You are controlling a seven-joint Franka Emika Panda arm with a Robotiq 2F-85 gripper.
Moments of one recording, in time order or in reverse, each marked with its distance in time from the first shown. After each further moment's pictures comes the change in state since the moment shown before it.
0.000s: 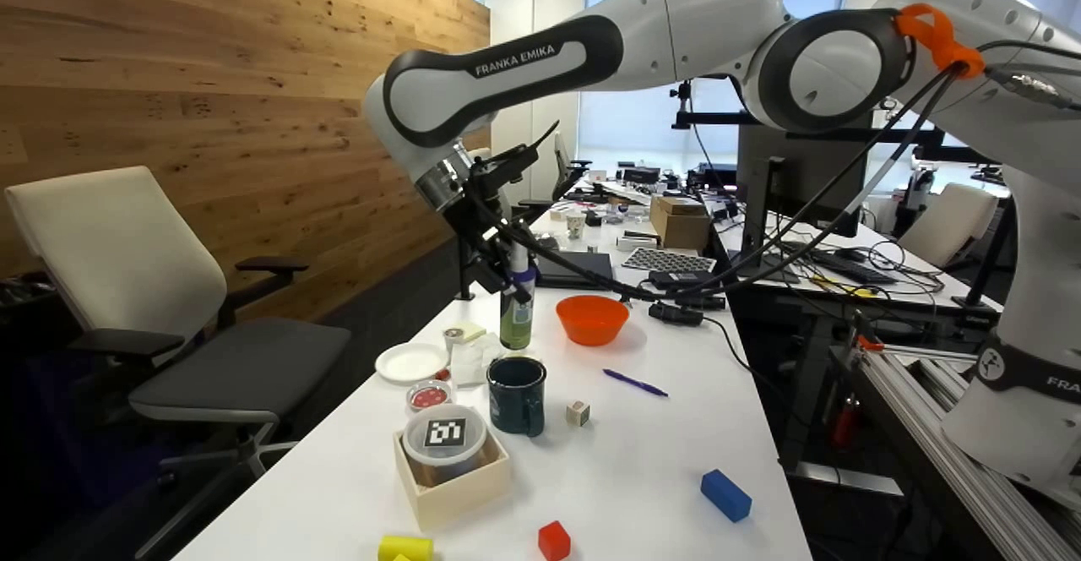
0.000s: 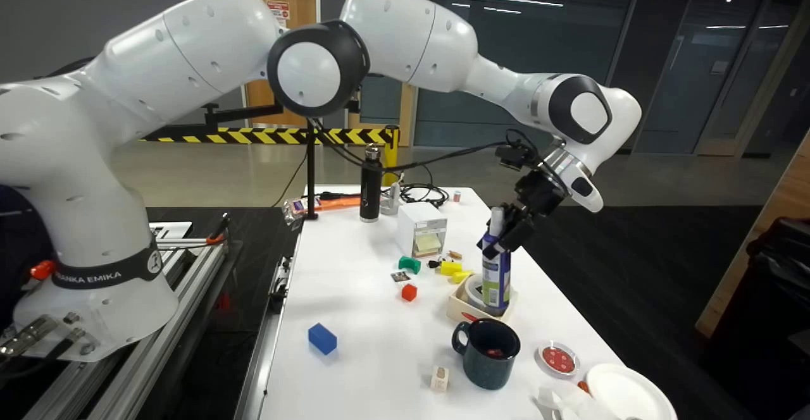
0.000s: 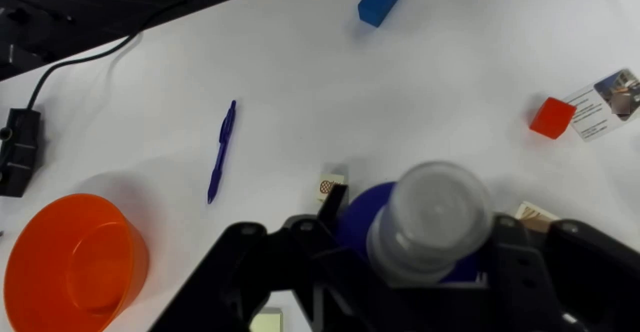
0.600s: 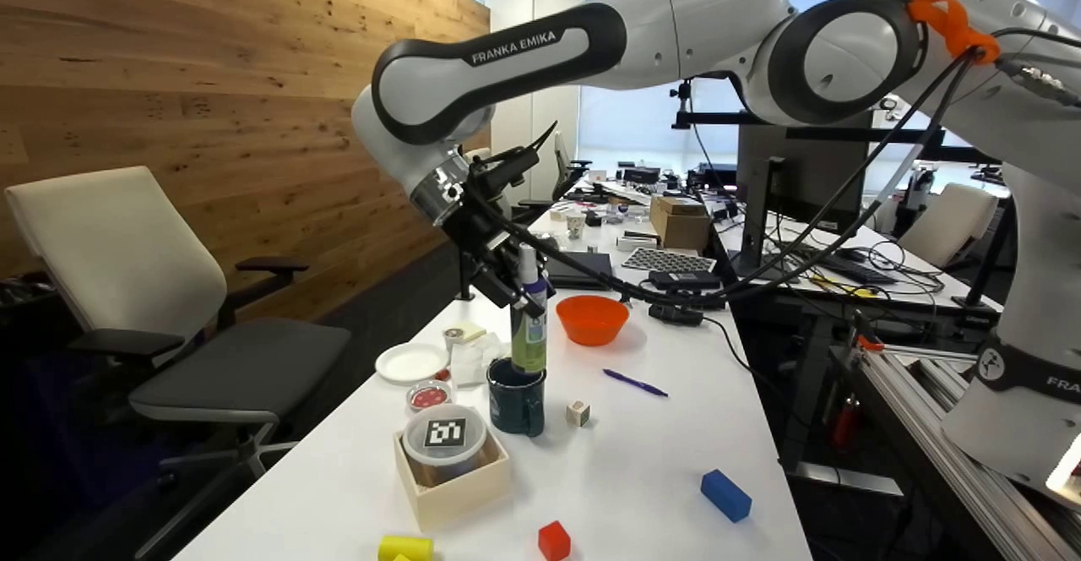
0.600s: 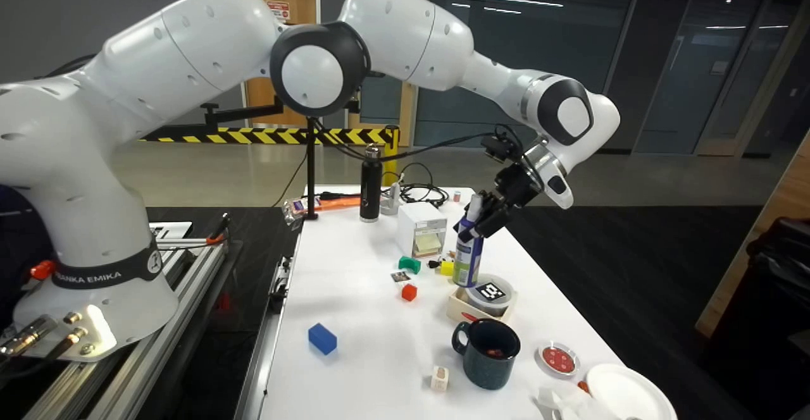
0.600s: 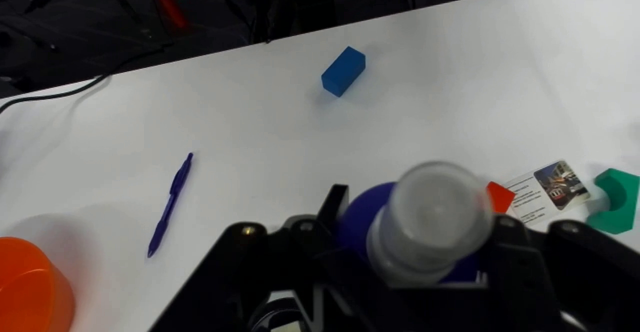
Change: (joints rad) arm 0.004 -0.014 0.085 -0.042 0.035 -0.079 -0.004
